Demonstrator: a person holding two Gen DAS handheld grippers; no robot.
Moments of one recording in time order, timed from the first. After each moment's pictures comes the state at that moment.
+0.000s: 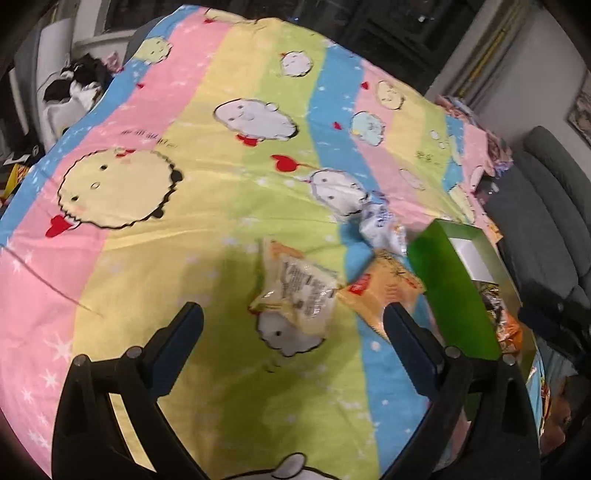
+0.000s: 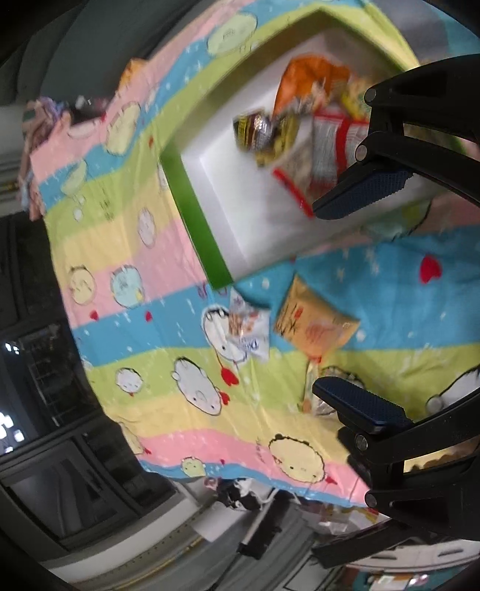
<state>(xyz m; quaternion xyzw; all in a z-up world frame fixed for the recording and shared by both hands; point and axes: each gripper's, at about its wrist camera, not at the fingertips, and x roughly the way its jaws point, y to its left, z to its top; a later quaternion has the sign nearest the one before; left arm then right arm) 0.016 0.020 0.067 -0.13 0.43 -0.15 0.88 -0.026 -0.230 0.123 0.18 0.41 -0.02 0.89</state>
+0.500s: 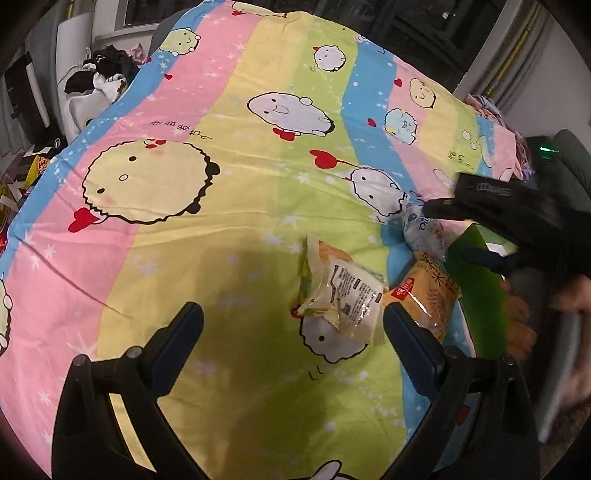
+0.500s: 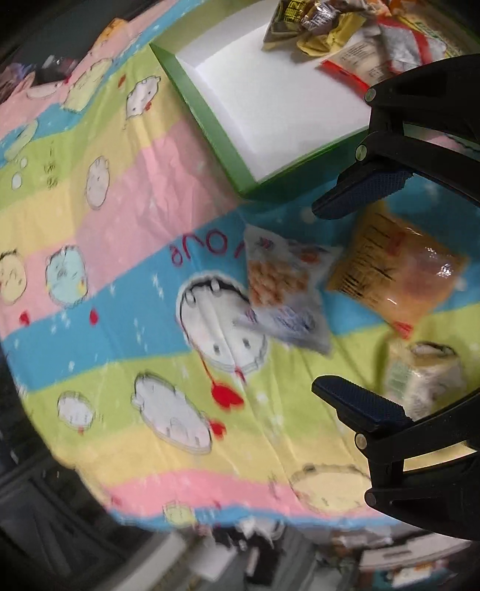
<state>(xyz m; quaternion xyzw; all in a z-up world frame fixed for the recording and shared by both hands) 0.027 0.033 0.058 -0.12 0.44 -0.11 0.88 0.122 -0.196 0.065 0.18 0.51 -0.06 0.84</state>
